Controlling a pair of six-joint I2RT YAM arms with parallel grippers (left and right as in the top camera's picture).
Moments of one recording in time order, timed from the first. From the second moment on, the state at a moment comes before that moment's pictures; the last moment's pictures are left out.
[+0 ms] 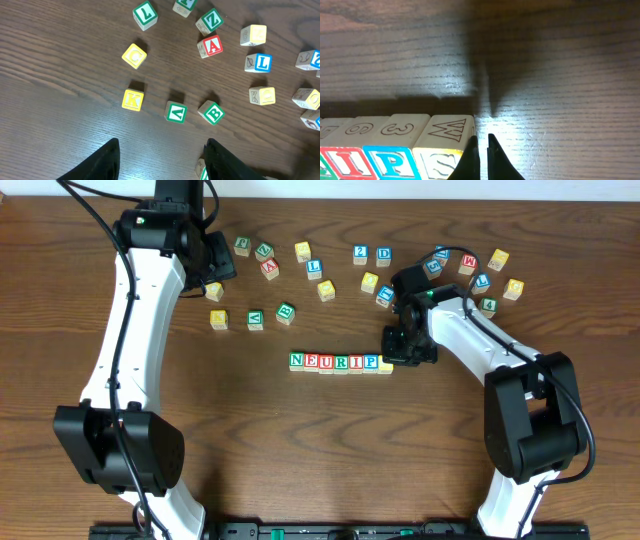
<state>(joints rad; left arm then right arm) -0.08 1.87 1.87 -1.15 -0.01 -0.38 0.32 1.98 1.35 -0.87 -0.12 0.40</state>
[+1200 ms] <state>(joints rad) -0.08 1.87 1.87 -1.15 -0.01 -0.38 0.35 1.98 1.35 -0.82 -0.13 0.40</state>
